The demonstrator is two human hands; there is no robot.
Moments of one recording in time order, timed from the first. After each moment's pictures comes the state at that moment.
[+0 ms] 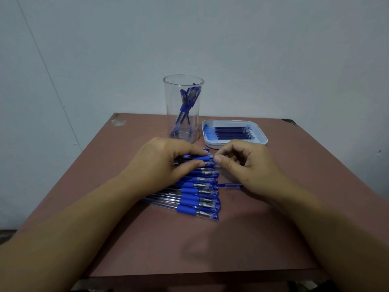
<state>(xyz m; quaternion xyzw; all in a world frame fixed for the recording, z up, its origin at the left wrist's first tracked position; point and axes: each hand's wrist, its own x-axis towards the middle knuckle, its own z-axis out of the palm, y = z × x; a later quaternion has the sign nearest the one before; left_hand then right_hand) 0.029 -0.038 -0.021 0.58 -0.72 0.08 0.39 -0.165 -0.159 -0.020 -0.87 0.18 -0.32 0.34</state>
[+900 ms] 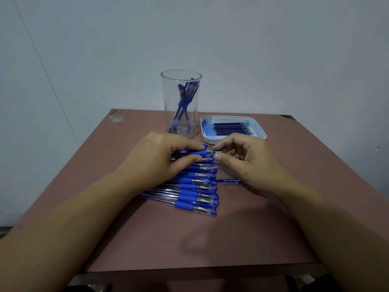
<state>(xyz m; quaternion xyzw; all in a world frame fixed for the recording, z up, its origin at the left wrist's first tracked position) 0.030 -0.039 -0.022 0.60 -0.70 0.08 0.38 -0.165 -0.157 -0.018 -0.83 0.20 -0.31 0.41</state>
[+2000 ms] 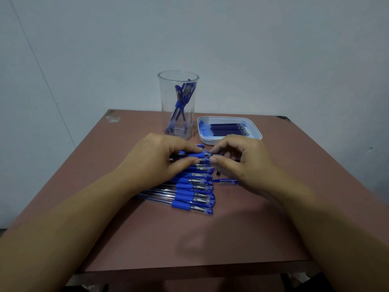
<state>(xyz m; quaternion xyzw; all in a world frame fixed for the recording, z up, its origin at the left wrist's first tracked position) 0.025 -0.037 -0.019 0.60 -0.71 0.06 0.37 -0.168 -0.159 -0.015 -0.89 0.19 -0.31 0.29</state>
